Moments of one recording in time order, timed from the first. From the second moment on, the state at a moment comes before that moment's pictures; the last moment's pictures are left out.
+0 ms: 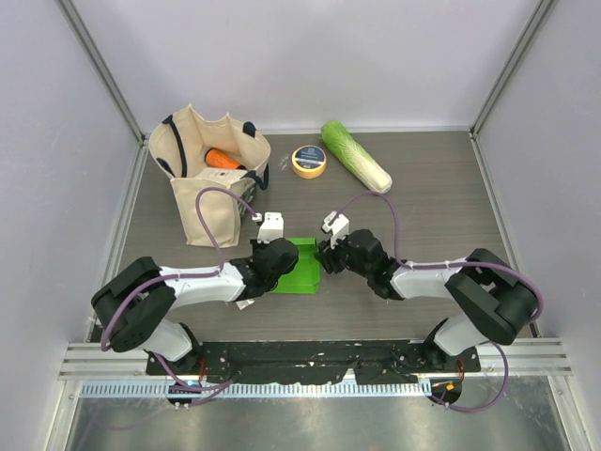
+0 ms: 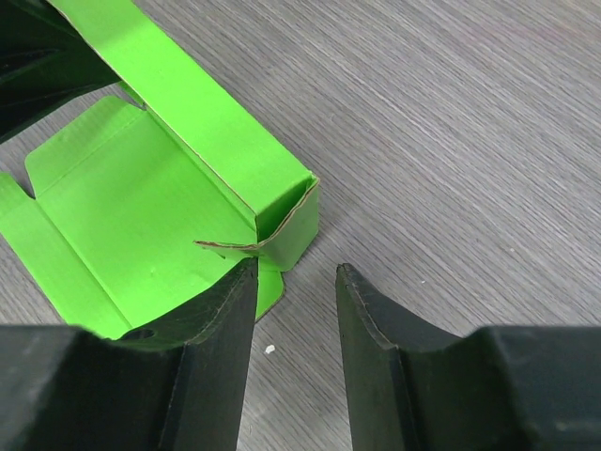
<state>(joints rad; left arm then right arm) -0.93 1.48 0.64 0.06 -0.78 -0.55 0.76 1.48 0.47 0.59 -0.05 0.02</state>
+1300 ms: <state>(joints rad) -0.93 1.48 0.63 0.07 -0.76 -0.55 1.03 1.86 0.53 1.09 0.65 0.04</state>
